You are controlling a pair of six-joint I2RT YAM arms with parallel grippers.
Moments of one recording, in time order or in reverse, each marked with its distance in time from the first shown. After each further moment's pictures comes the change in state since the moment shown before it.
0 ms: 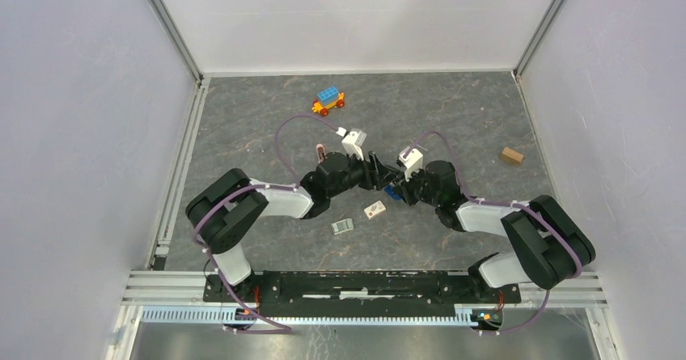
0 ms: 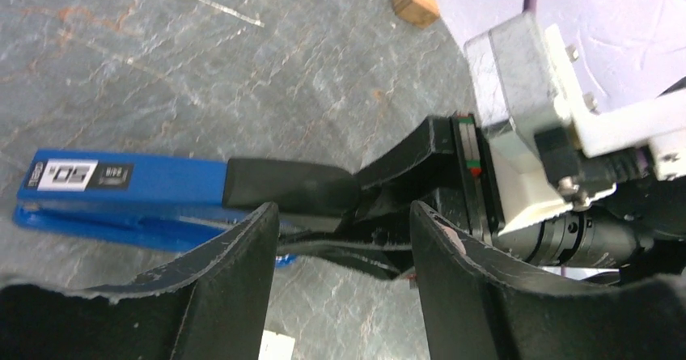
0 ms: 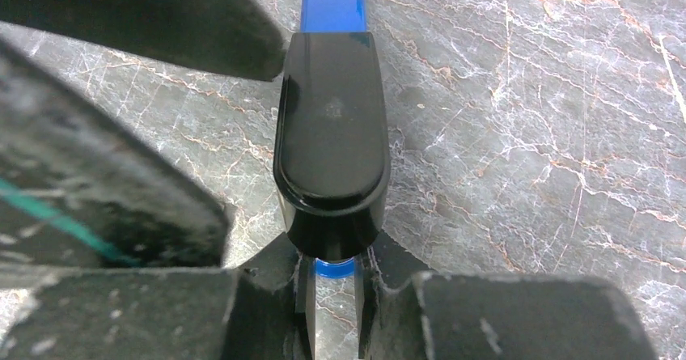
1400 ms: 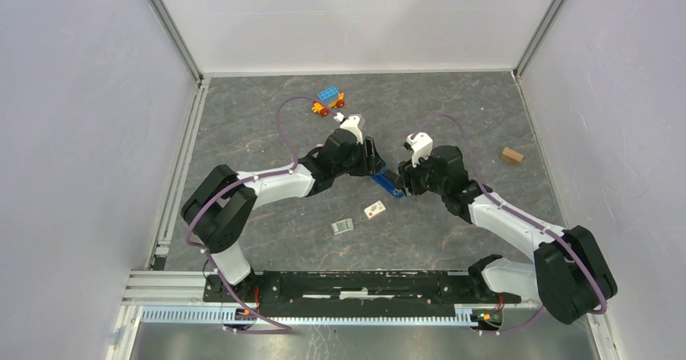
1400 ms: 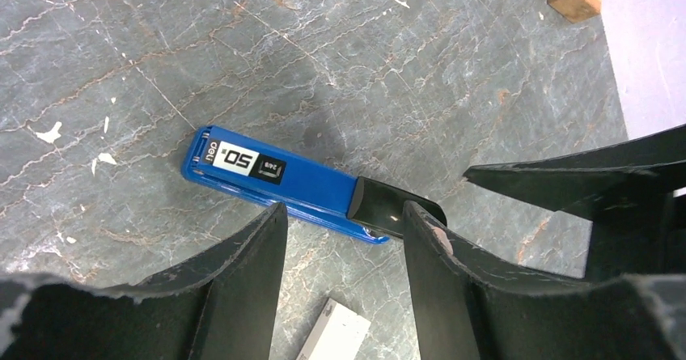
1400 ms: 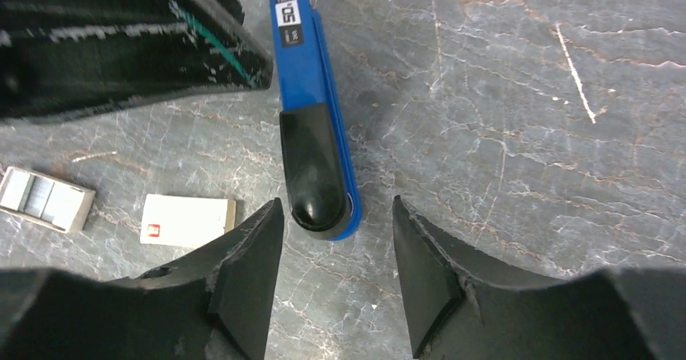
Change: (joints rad) left arm 0.071 -0.044 0.231 -0.622 -0.127 0.035; right arm -0.022 -0.214 0.164 -0.444 0.068 0.067
